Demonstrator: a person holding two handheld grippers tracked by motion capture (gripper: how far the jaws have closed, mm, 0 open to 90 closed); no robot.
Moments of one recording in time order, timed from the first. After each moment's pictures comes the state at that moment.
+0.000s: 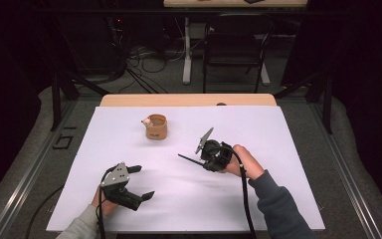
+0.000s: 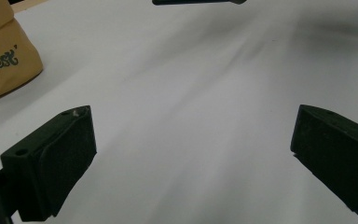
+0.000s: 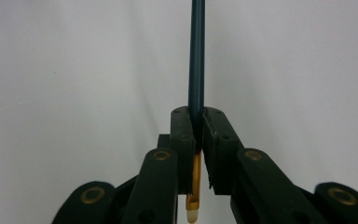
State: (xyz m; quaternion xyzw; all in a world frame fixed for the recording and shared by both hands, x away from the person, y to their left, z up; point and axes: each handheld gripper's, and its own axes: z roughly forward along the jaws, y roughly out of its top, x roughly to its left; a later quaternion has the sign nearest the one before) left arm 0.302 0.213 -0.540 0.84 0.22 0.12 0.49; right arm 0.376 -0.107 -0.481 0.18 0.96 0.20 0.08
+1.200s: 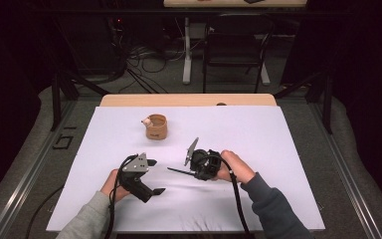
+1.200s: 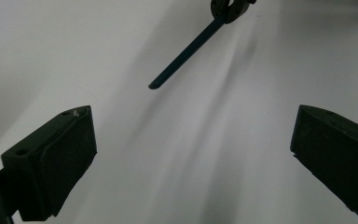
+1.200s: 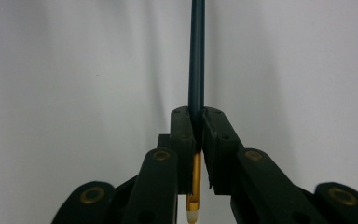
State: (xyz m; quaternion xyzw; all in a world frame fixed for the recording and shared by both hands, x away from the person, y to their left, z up) left arm 0.336 0.173 -0.523 0.89 0.15 0.07 0.42; right arm 0.360 -0.077 -0.491 0.12 0.98 0.17 0.06
